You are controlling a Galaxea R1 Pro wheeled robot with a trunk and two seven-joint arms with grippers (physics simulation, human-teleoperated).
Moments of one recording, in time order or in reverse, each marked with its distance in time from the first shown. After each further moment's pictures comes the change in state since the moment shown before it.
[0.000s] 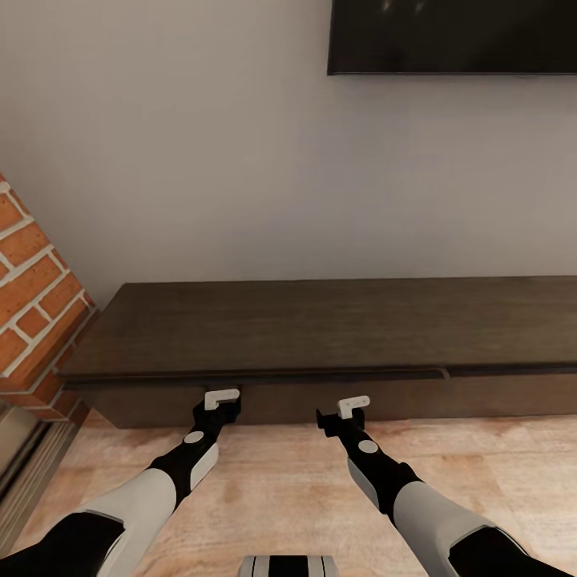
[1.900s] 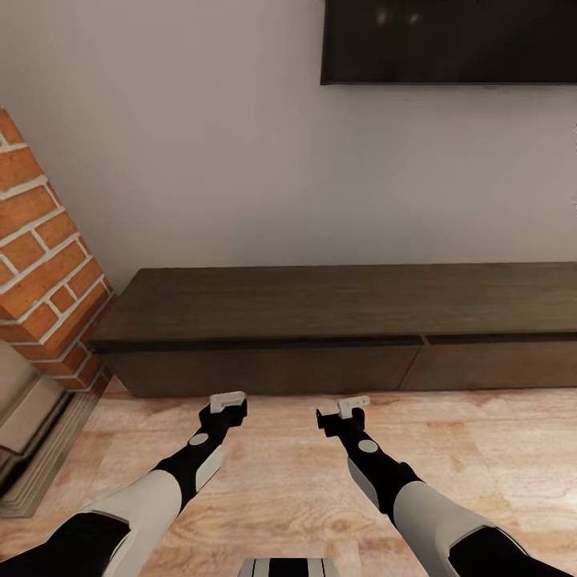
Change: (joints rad) left arm 0.001 -0.023 0.007 0.015 0.026 0.009 -0.022; right arm 0.000 0.000 -0.001 -0.003 0.000 0.007 -0.001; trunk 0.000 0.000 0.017
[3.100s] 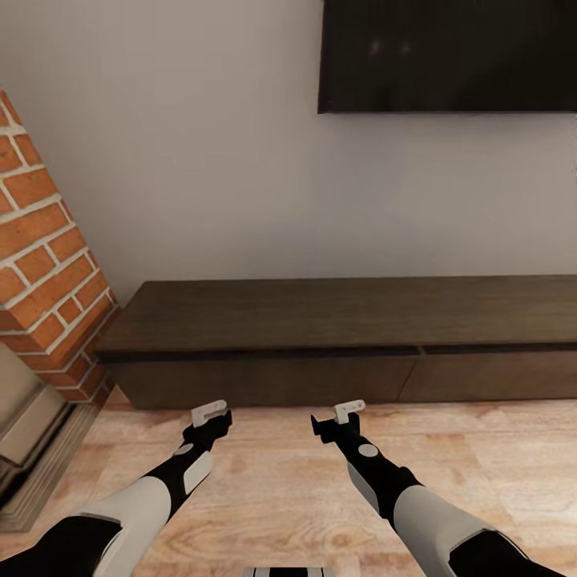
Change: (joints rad) left arm 0.008 0.036 0.054 0.063 0.154 -0.002 0.007; right arm 0.011 0.002 0.000 0.009 -0.005 0.000 0.079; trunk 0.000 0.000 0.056
